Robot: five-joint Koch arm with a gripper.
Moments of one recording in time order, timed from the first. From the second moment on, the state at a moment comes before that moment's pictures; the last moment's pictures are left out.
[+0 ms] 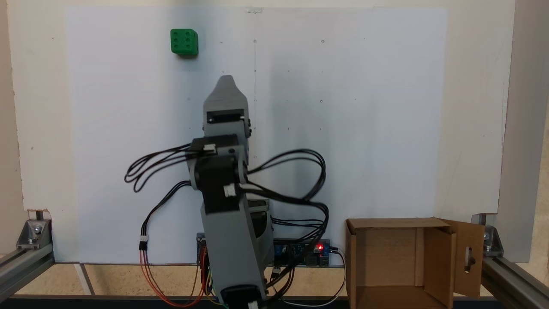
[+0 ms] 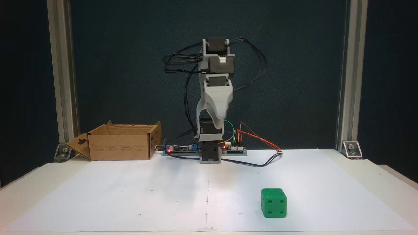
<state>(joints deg) -9.1 102.7 89.4 54.8 2.1</state>
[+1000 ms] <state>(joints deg) -22.6 70.2 42.1 67.5 25.0</state>
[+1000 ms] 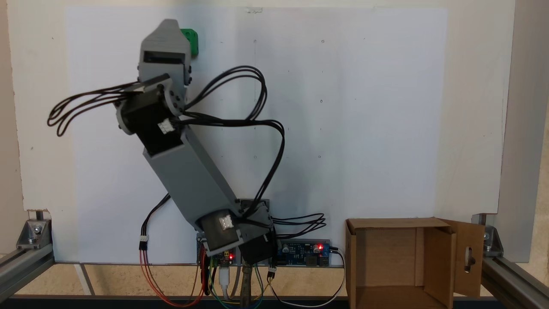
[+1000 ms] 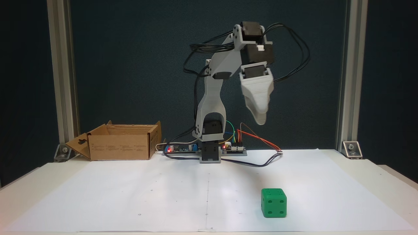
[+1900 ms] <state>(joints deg) -24.2 53.9 37.1 67.5 25.9</state>
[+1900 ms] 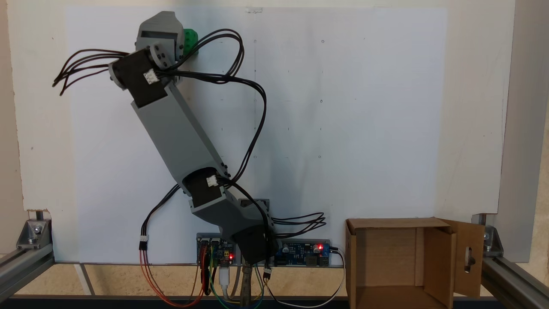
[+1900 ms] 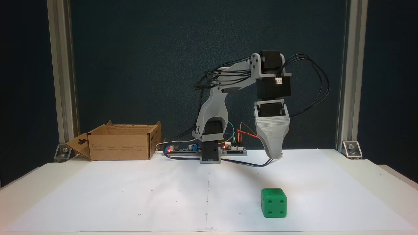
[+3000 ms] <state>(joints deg) -22.8 47.9 37.1 62.9 25.9</state>
